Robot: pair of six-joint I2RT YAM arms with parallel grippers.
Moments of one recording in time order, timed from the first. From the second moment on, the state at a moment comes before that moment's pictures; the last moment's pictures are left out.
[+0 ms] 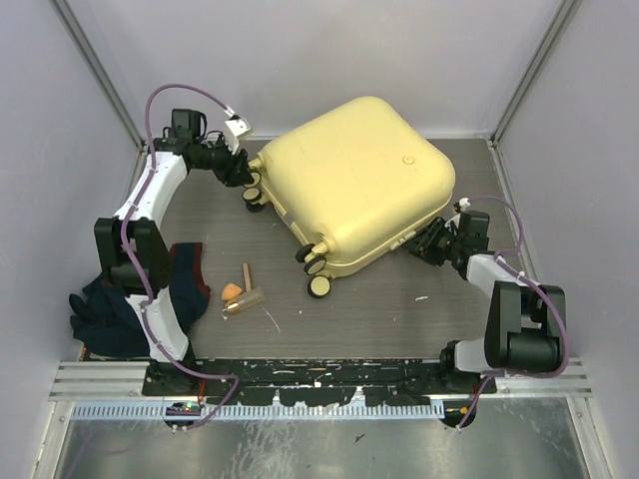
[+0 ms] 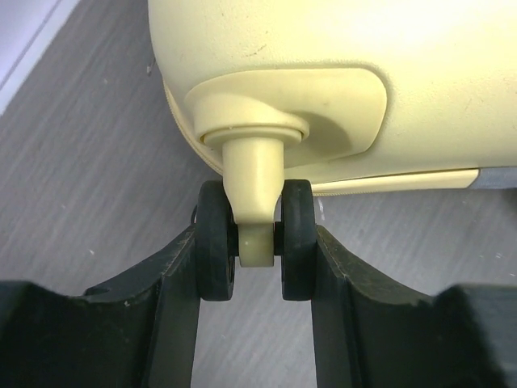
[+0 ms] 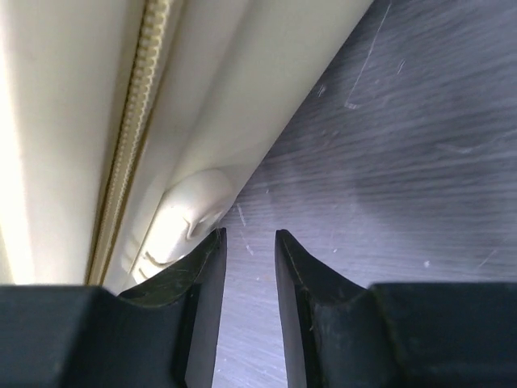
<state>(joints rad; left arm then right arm) -0.07 1.96 1.81 -0.71 0.78 0.69 -0.12 1.35 0.54 0.06 -0.52 0.63</state>
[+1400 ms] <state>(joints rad) -0.01 1.90 1.36 -0.48 0.67 0.01 -0.29 1.57 1.04 -0.35 -0.42 0.30</state>
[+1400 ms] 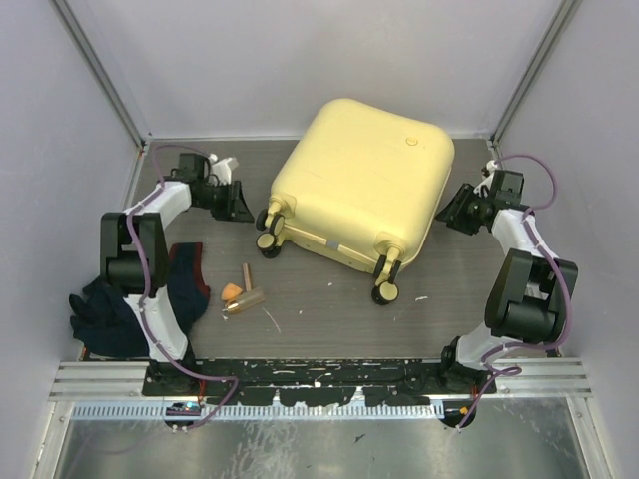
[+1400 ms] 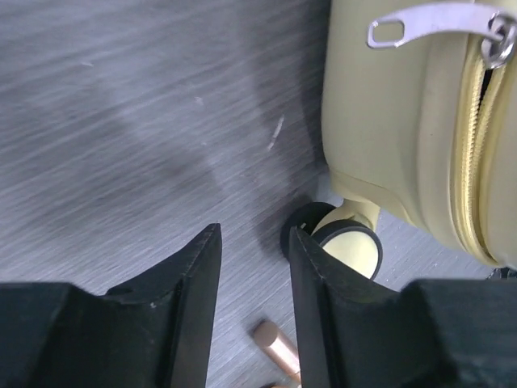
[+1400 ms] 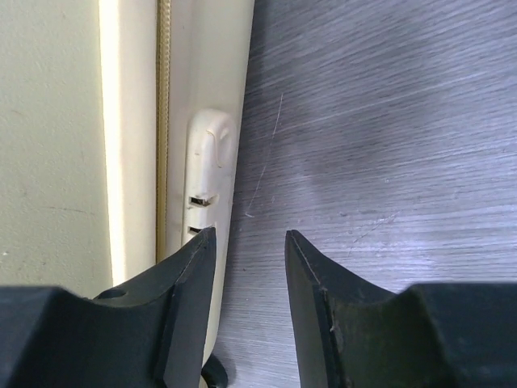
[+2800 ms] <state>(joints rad) -0.15 1.59 1.05 -0.10 0.73 0.00 -0.33 2.16 1.90 -0.62 -0.54 0.03</state>
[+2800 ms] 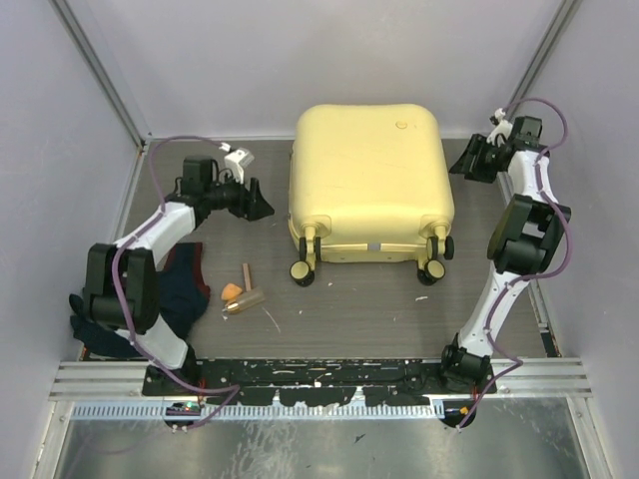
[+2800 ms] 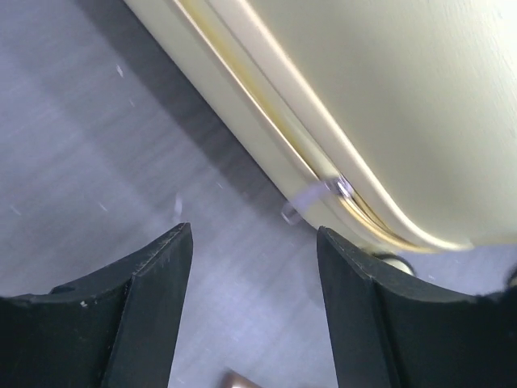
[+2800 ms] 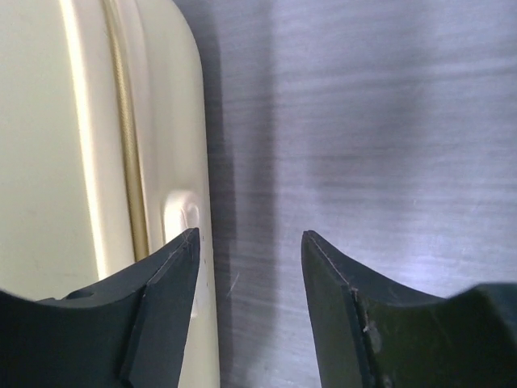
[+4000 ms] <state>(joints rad) -0.22 1.59 1.07 -0.21 0.79 0.25 -0.45 1.98 1.79 -0.90 -0.62 -0.10</state>
